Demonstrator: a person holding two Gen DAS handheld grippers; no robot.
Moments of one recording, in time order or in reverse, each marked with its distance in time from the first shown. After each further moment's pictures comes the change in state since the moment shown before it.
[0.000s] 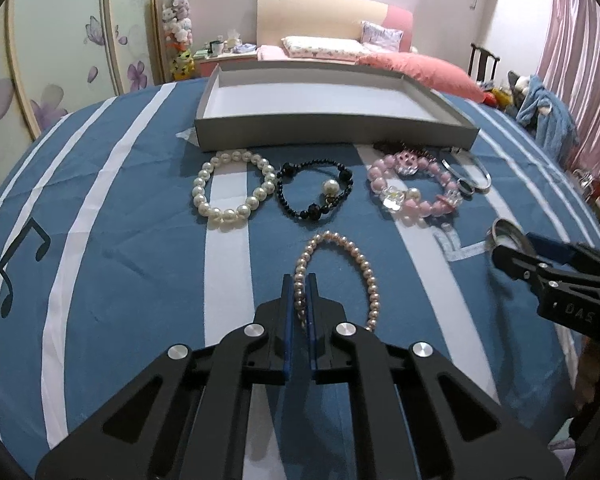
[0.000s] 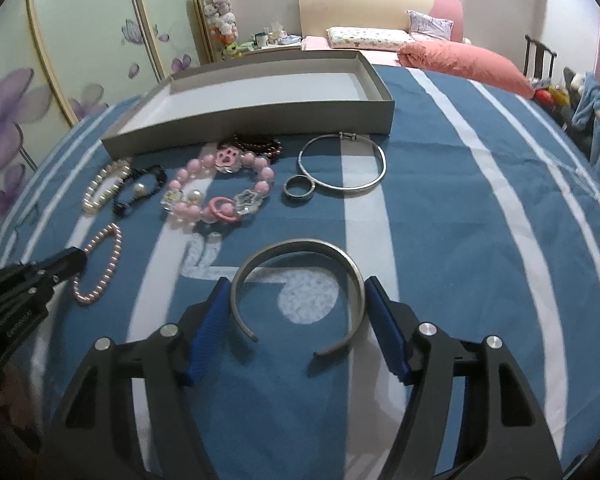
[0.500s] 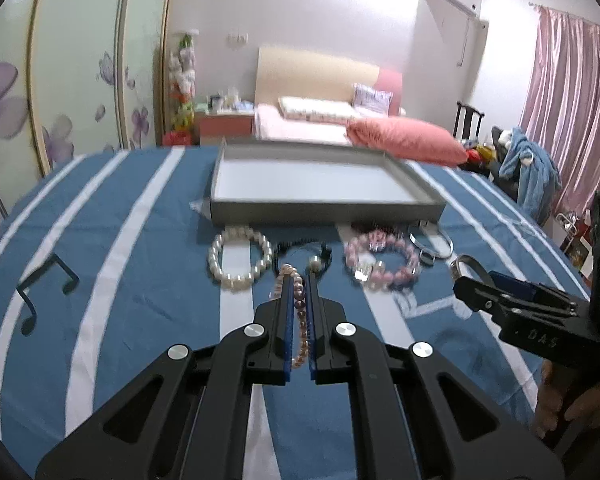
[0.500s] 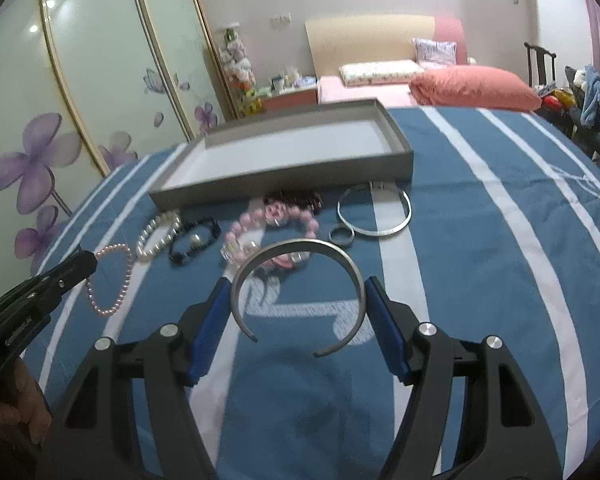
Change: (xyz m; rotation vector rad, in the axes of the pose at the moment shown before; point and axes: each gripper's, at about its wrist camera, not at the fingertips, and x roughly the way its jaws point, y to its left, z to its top) left arm -0.054 -0.003 0.012 -0.034 -0.243 -0.037; right arm -0.036 0.017 0.004 0.050 -0.180 0.099
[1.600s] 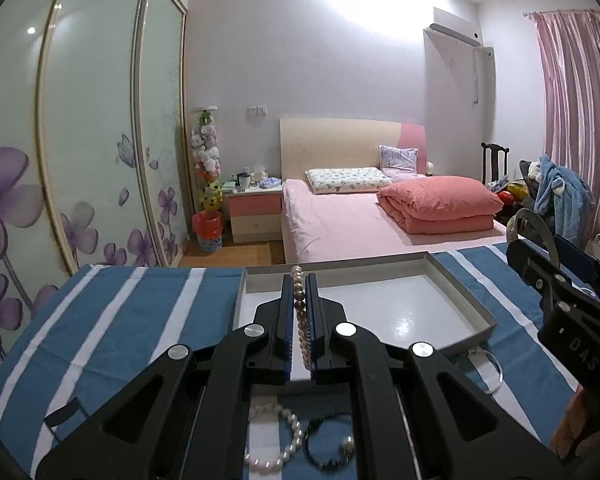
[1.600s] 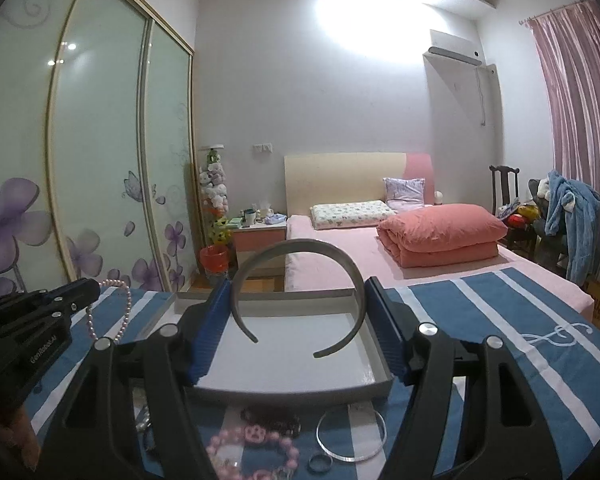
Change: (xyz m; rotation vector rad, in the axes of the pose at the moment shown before) left arm 0.056 -0.012 0.103 0.080 -0.225 0.144; right arm 0.005 0.020 0.117 -0.088 -0.489 -0.163
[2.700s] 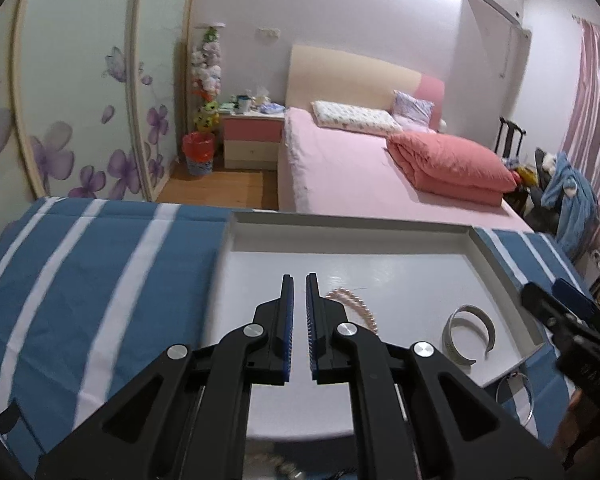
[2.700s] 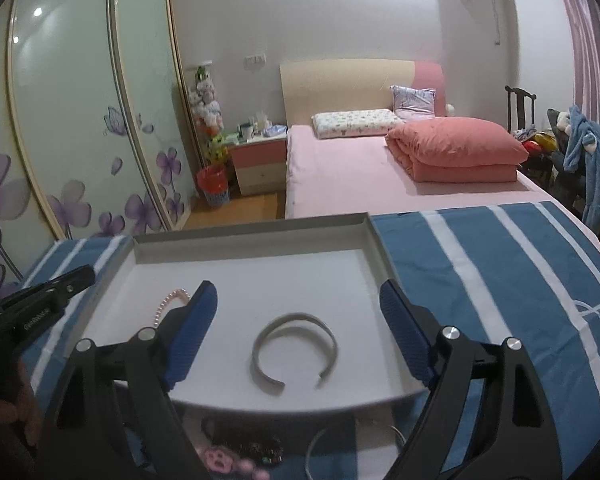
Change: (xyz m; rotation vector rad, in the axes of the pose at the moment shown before) left arm 0.095 0.037 0.000 -0.141 0.256 -0.035; right arm 0.110 -0.017 -0.021 0.059 0.338 0.023
